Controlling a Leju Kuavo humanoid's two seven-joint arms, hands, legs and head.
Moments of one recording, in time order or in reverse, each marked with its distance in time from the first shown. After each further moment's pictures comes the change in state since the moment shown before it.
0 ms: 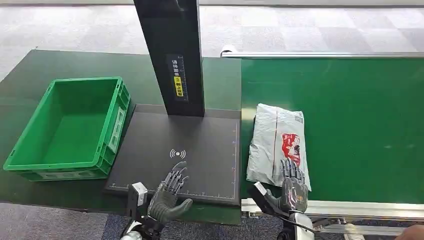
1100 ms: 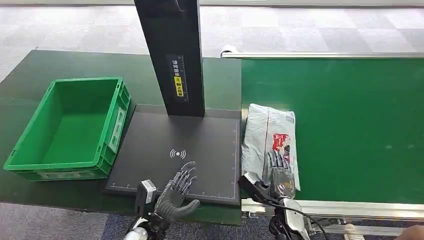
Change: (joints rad) left arm -0.045 0.000 -0.045 0.056 -0.008 -0.019 0.004; right arm -0.210 -0.002 0.006 0.336 0.046 -0.027 0.008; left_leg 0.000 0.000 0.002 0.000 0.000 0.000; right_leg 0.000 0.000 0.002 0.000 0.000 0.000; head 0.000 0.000
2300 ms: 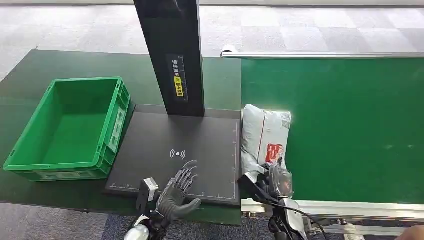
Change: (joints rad) left arm -0.020 0.007 -0.010 0.014 0.002 0.043 -0.007; right arm 0.027 0.035 -0.021 -0.040 -0.230 0.134 -0.208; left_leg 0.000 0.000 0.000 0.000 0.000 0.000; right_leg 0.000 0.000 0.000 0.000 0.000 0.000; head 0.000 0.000
